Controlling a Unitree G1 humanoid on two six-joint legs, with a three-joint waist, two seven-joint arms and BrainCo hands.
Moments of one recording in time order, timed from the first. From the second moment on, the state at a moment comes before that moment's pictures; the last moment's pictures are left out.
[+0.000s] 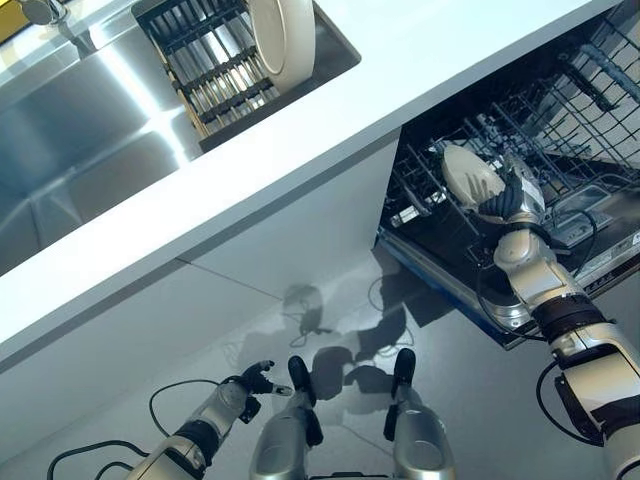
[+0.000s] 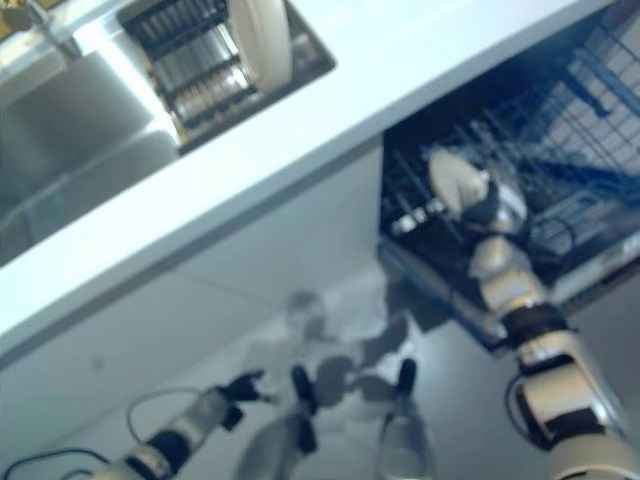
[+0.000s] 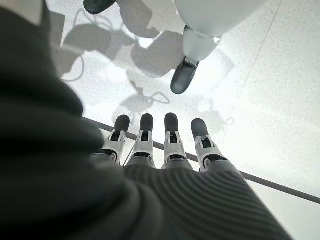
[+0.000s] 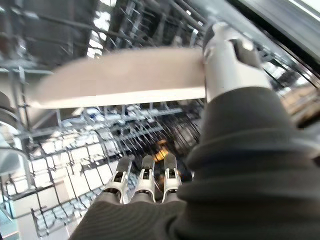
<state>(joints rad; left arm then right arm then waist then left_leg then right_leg) -0.28 0.29 -0.51 1.00 0.09 0.05 -0.05 -0.73 -0.70 0.36 0.59 -0.13 0.13 -0.44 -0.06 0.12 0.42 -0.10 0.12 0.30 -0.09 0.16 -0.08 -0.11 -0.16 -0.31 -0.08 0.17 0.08</state>
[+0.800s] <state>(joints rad) -0.16 0.28 -0.39 1.05 0.09 0.05 0.01 -0.26 -0.60 0.11 -0.03 0.10 -0.14 -0.28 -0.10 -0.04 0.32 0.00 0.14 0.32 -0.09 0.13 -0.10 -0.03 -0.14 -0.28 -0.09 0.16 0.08</state>
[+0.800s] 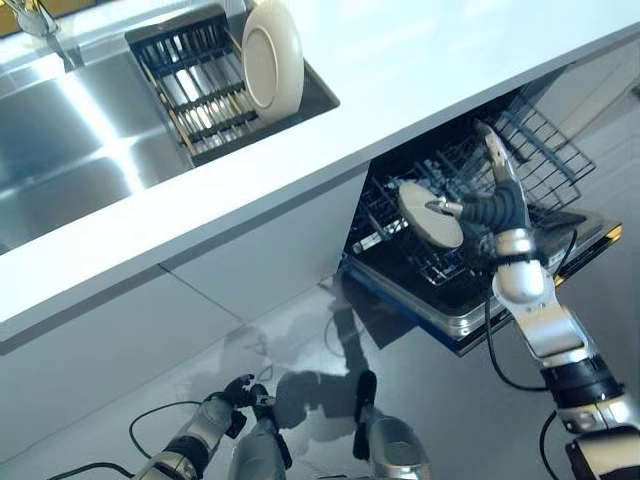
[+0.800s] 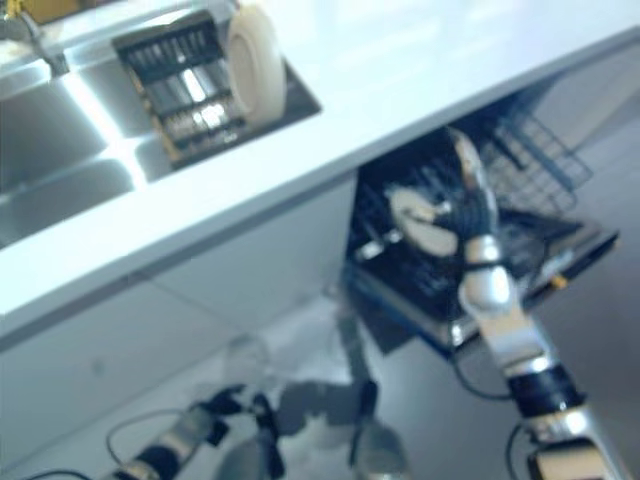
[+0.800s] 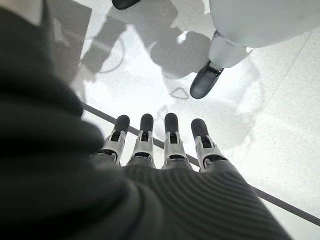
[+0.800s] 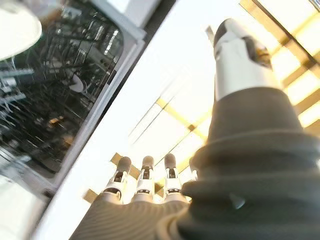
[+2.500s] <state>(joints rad) -0.06 0.28 -0.35 1.27 0.00 0.06 0.06 -0.22 -0.41 0.07 -0.28 0.50 -0.53 -0.09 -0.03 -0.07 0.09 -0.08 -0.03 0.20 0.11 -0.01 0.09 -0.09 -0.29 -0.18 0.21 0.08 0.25</state>
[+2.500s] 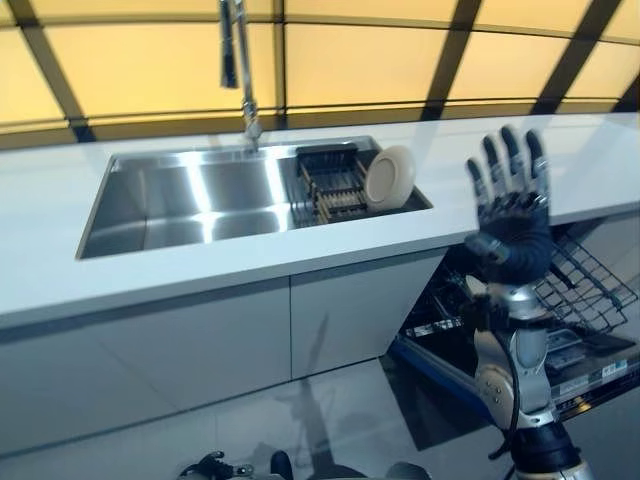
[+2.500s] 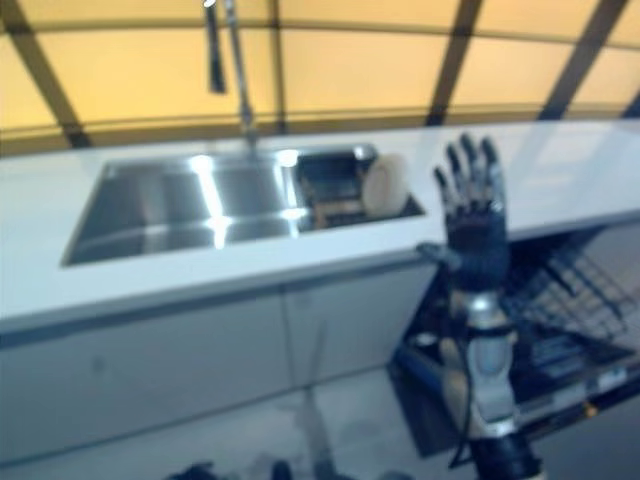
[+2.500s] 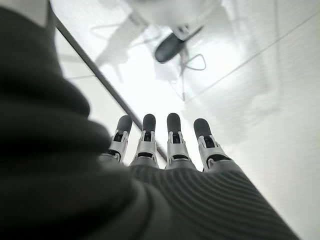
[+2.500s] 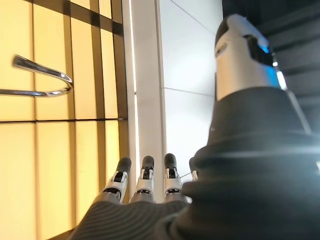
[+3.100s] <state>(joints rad) 0.00 0.27 -0.27 1.31 0.10 0.01 0.01 -0.36 -0.49 0.05 -0.11 0.55 -0.19 -0.24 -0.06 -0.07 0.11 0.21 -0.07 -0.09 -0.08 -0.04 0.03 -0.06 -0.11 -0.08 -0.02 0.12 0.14</state>
